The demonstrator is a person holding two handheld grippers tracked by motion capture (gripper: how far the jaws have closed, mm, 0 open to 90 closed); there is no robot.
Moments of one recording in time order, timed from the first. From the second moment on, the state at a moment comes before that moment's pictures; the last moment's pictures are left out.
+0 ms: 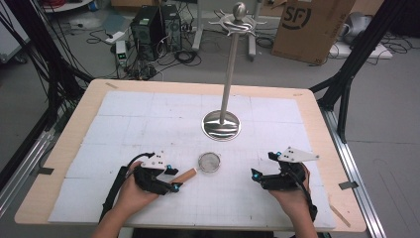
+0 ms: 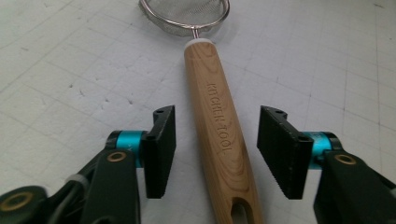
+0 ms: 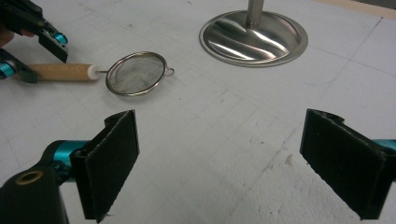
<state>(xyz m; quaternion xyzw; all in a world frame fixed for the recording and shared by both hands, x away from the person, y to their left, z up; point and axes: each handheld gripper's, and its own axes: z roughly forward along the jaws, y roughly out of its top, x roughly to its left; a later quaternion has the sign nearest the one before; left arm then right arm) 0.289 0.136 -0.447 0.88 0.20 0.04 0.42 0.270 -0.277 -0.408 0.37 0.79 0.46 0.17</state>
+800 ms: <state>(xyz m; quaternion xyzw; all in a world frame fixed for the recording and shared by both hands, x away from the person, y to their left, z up) 0.282 0.117 -0.444 0.90 0.16 0.06 0.39 0.270 -0.277 -0.408 0.37 0.79 0.46 0.17</state>
